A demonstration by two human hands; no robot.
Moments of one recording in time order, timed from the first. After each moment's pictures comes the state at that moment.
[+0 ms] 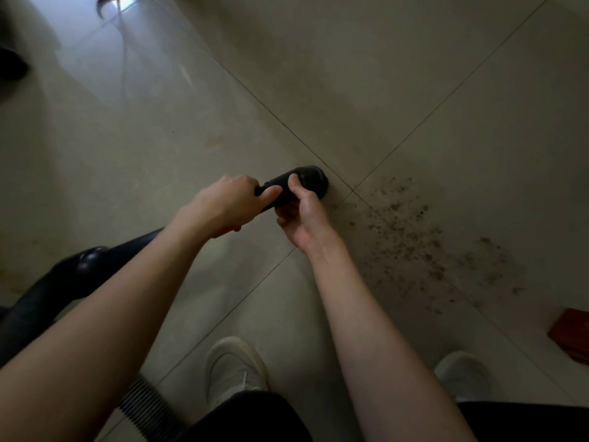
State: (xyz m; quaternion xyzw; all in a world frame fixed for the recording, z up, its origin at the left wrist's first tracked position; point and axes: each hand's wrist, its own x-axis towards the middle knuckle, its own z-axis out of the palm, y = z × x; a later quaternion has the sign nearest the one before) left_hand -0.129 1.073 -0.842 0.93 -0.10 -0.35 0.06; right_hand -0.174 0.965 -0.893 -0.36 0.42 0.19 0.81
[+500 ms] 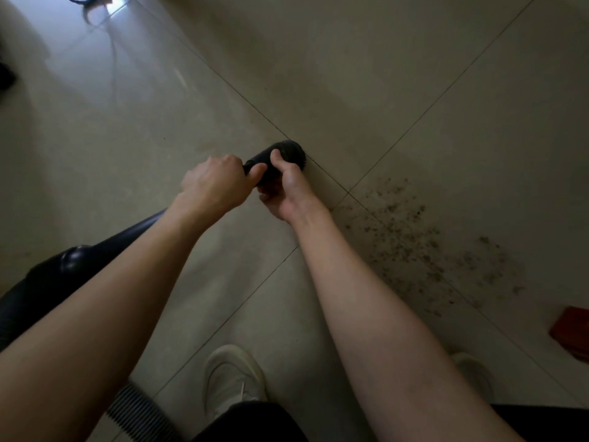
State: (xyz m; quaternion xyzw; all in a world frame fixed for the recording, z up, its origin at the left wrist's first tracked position) left_hand -0.103 1.066 -0.844 0.96 -0.06 -0.27 0.01; right_hand -0.127 0.969 -0.886 -0.36 0.40 0.21 0.81
